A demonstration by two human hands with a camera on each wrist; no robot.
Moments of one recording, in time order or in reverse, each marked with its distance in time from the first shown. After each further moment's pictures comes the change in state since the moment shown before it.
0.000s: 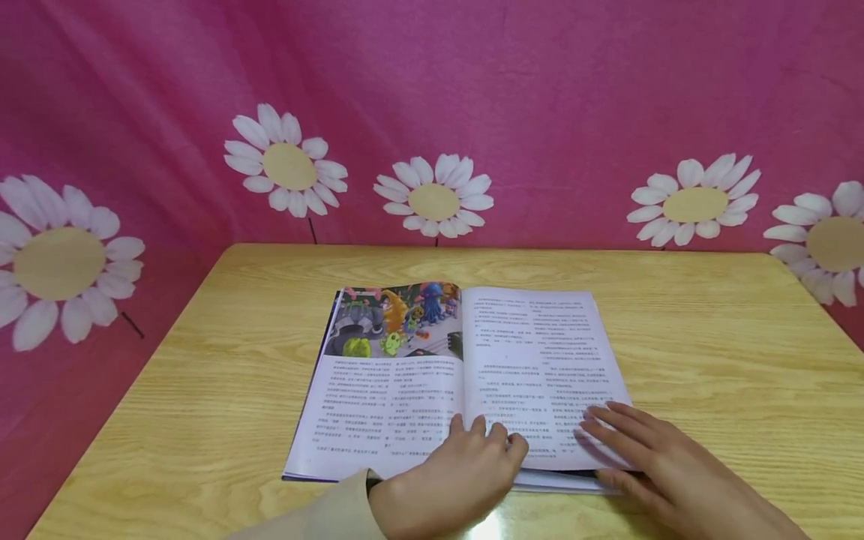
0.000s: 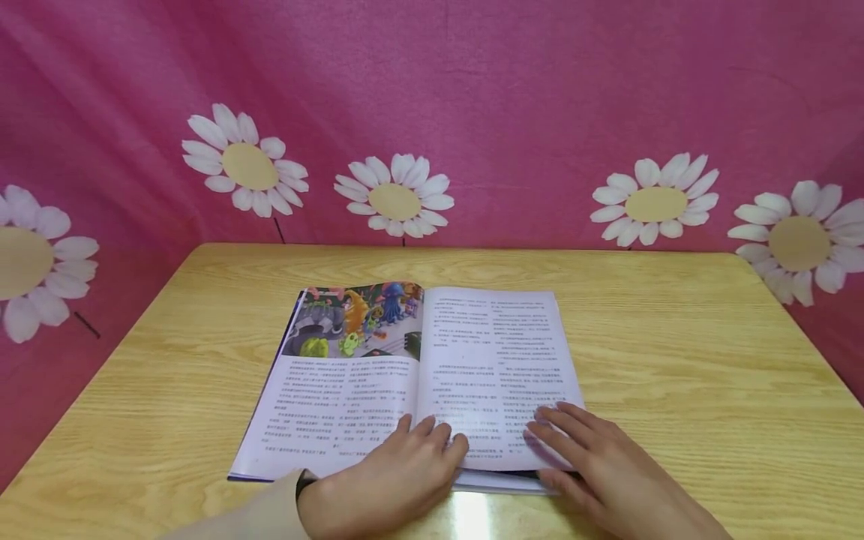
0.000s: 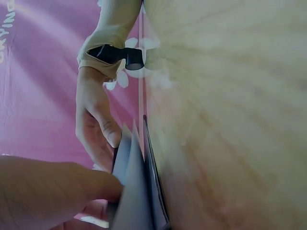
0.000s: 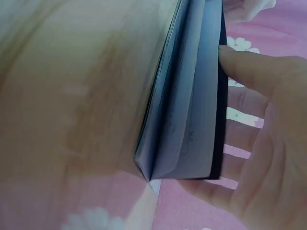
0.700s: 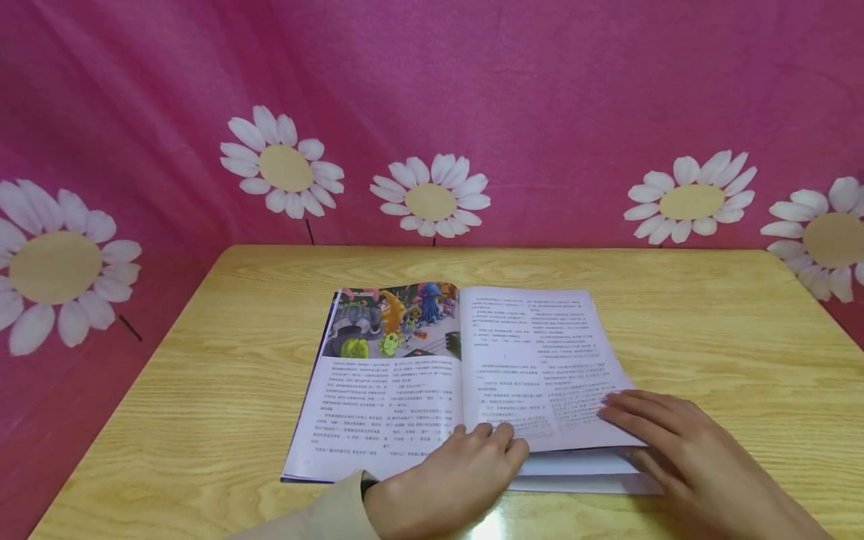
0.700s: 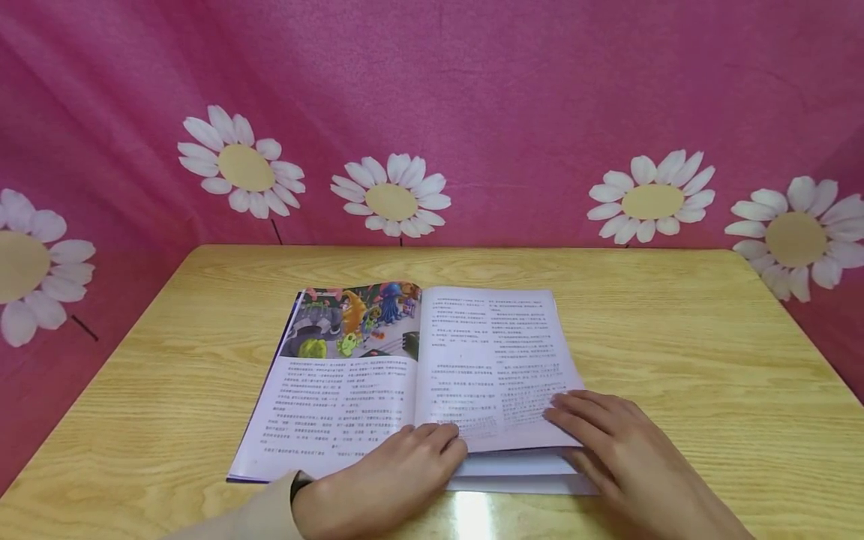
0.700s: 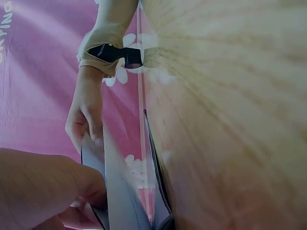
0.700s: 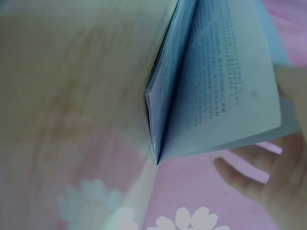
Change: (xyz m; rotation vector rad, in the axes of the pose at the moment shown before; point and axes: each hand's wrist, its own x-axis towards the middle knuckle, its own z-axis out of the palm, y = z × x) left_hand 0.000 0.000 -0.002 -0.086 0.020 0.009; right_hand -0.004 0.008 -0.010 0.044 0.118 0.110
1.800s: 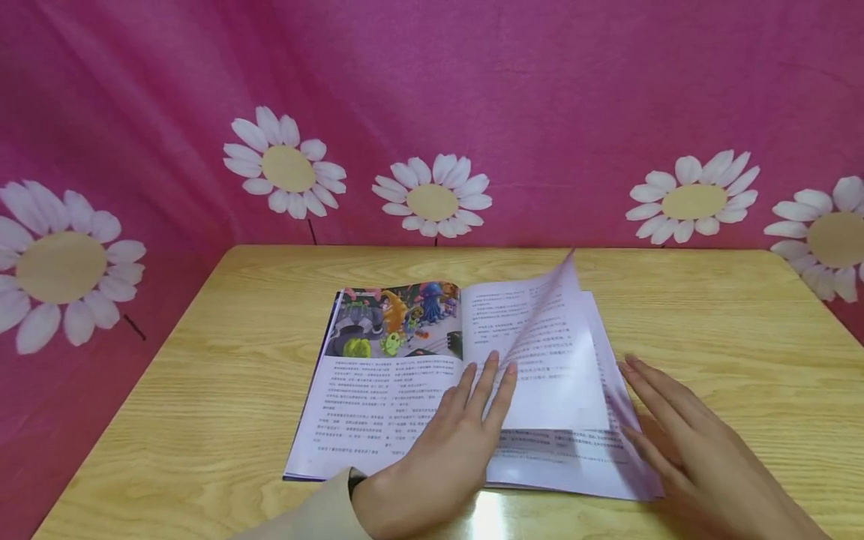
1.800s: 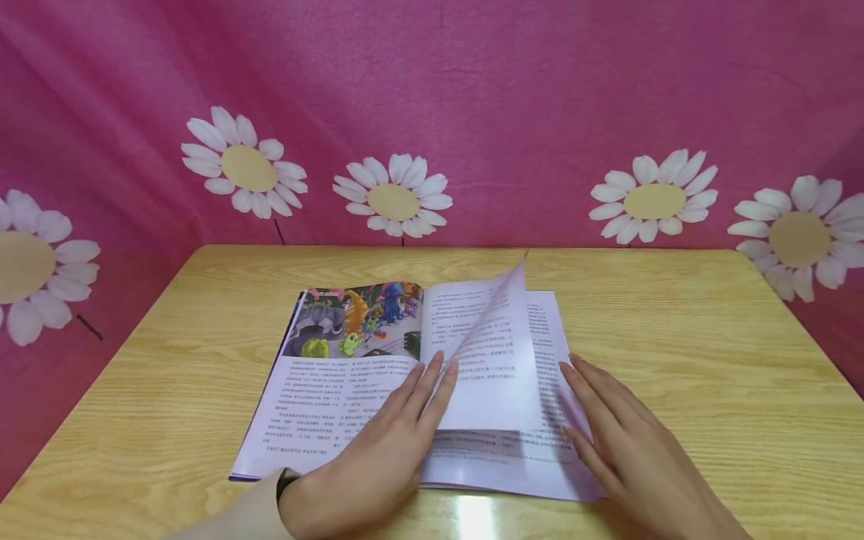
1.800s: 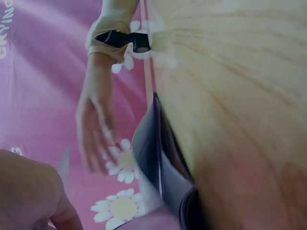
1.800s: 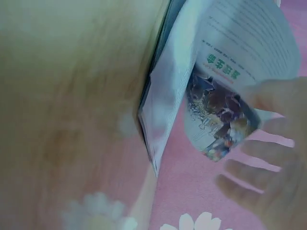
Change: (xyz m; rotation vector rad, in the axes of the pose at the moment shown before) left_hand 0.001 -0.010 -0.011 -0.182 0.003 -0.306; right_hand 0.002 -0.006 -0.005 0.033 0.112 0.096
